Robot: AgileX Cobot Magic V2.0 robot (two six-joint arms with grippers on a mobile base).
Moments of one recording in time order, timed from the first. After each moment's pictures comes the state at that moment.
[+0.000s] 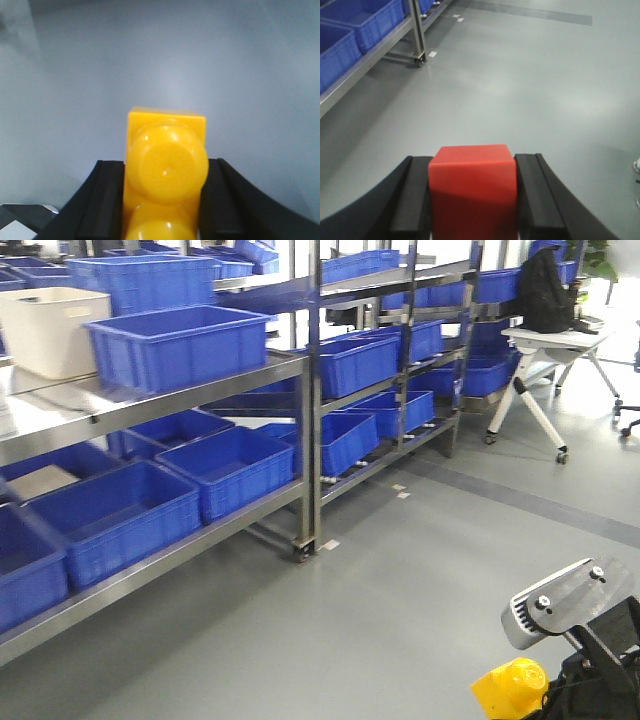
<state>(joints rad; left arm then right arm) -0.29 0.61 -0.73 -0.13 0.69 0.12 0.49 1.04 -0.89 -0.06 0.79 0.00</state>
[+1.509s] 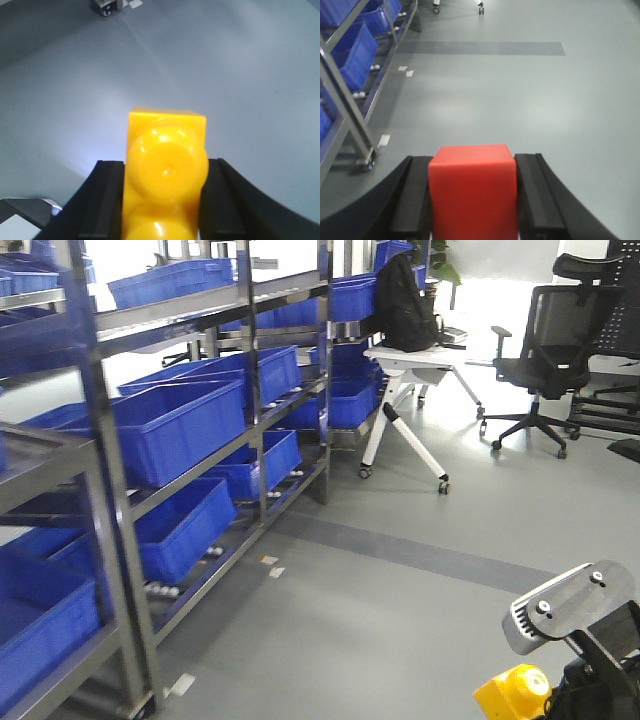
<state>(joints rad) -0.29 0.61 -0.73 -0.13 0.69 0.12 0.49 1.04 -0.89 -0.06 0.81 0.00</state>
